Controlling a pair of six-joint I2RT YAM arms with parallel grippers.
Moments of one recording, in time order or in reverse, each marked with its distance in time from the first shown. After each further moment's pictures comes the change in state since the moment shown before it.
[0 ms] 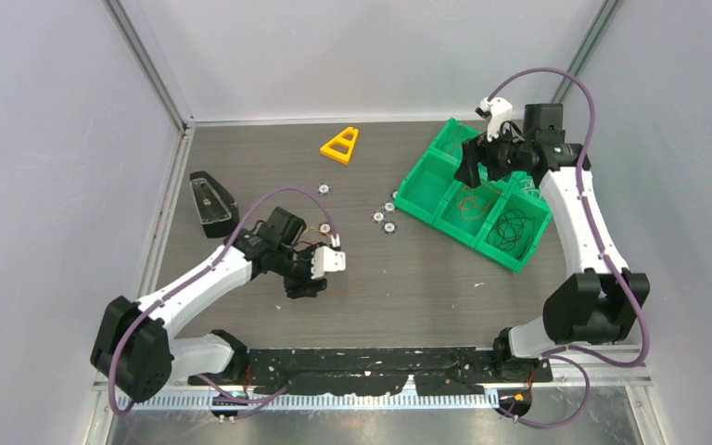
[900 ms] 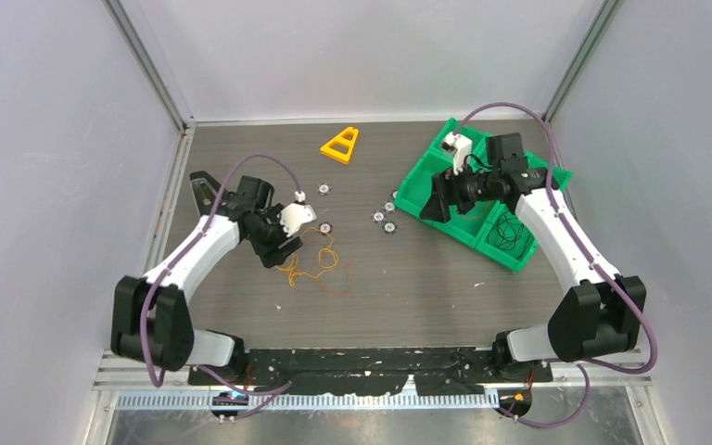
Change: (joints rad) left arm 0.288 0.158 0.164 -0.075 -0.222 -0.056; right arm 0.152 -0.126 -0.237 0.039 -0.211 0.127
